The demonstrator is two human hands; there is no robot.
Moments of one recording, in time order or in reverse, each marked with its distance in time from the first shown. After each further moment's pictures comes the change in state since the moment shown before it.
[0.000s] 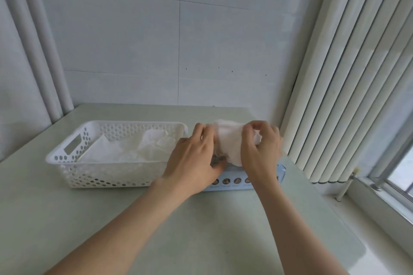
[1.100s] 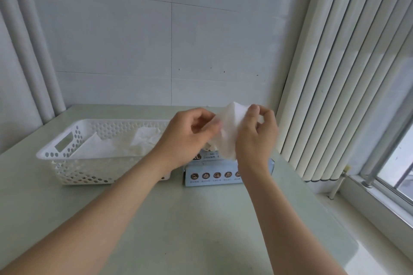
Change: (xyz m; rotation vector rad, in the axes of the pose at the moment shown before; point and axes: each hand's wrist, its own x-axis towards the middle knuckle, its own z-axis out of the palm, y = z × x) left_hand 0.014 0.011 -0.042 -0.957 -0.027 -0.171; right_hand -0.004 -0.033 -0.008 0.388 0.129 0.071
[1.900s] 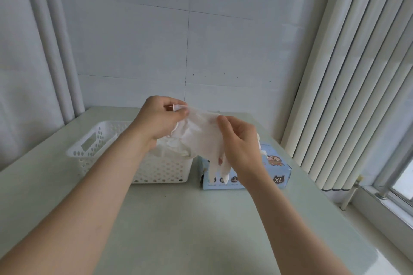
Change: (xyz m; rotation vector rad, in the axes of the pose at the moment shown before) left_hand 0.020 -0.008 -0.089 0.055 0.266 -0.279; right_hand -0.029 -0.009 0.026 -0.081 -0.597 0.070
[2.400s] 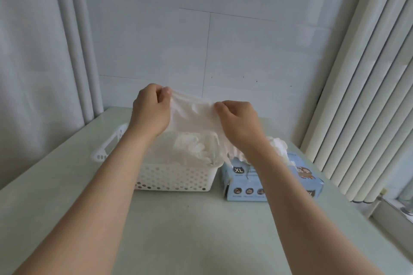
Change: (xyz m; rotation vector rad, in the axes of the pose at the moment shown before) left_hand 0.029 -0.026 -0.053 0.169 0.339 0.150; right_hand 0.054 -0.033 0.053 -0.362 -0.081 -0.089
